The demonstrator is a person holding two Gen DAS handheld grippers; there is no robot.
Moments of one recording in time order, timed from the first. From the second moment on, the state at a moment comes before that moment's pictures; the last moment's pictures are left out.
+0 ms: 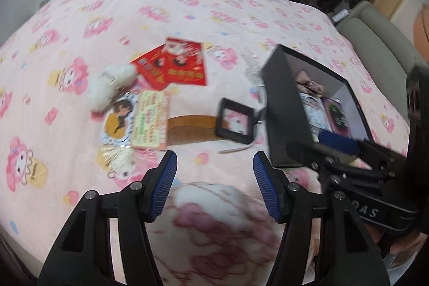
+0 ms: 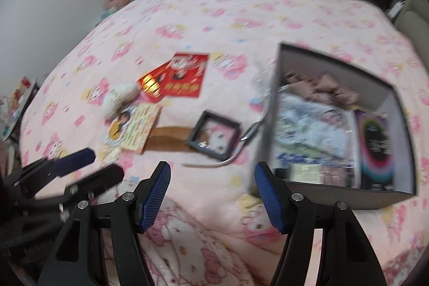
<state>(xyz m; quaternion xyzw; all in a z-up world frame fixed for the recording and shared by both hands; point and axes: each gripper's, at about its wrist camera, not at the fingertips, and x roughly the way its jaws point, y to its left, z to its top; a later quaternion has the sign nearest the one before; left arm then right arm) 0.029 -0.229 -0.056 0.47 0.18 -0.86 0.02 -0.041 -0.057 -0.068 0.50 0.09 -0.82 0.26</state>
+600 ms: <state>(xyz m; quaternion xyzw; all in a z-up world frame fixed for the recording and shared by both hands) 0.017 -0.360 -0.153 0.50 0.31 -0.80 0.13 -0.080 -0.173 -0.138 0.58 0.12 -0.72 0.37</state>
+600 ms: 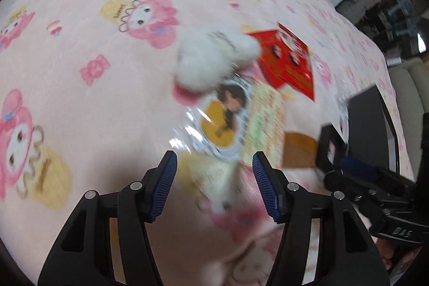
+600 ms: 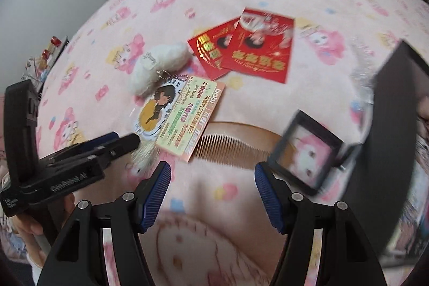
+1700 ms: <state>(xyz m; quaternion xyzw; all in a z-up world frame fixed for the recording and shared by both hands) -0.017 -0.365 -0.175 0.50 0.35 -0.79 0.07 -0.107 -0.209 -0.178 0.63 0.07 -0.65 0.41</state>
